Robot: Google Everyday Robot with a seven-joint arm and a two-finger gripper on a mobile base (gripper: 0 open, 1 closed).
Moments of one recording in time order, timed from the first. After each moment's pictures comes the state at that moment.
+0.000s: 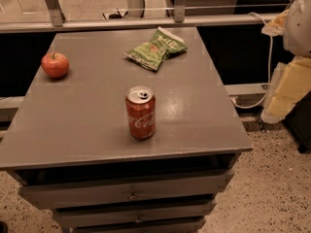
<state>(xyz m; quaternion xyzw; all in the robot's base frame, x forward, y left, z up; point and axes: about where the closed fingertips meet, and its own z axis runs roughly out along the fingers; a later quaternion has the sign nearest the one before) 0.437 -0.209 1.000 -0.60 0.77 -0.06 0.19</state>
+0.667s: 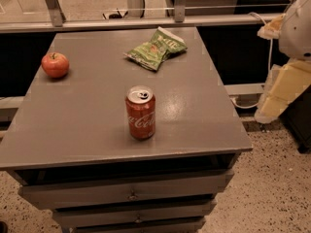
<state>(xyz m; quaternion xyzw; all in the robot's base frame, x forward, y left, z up) 0.444 -0.206 0.992 -0.60 0.77 -0.04 0.21</state>
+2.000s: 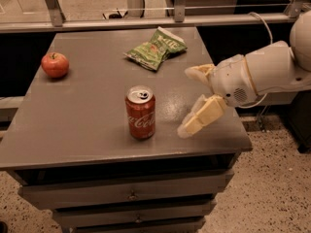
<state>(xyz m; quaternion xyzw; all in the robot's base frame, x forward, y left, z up) 0.478 -0.073 0.901 -0.56 0.68 0.28 0.37</state>
